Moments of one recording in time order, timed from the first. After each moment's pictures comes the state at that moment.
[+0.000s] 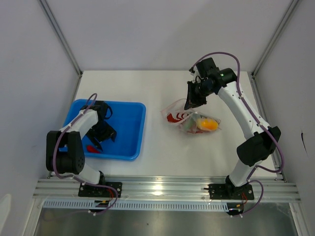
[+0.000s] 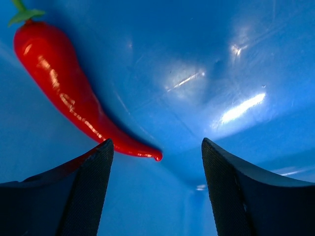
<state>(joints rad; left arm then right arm) -0.03 1.52 0.96 -1.04 -0.16 -0.85 0.43 1.73 1.88 -1.21 -0.33 0.38</state>
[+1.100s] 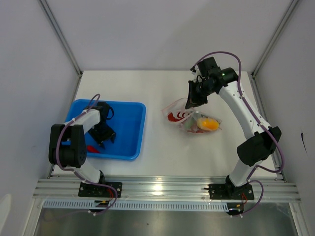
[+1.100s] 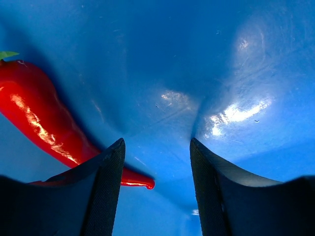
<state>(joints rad) -0.03 1.61 0.93 -0.91 -0.18 -0.83 0.42 1.73 1.89 -1.21 -0.33 0.37</state>
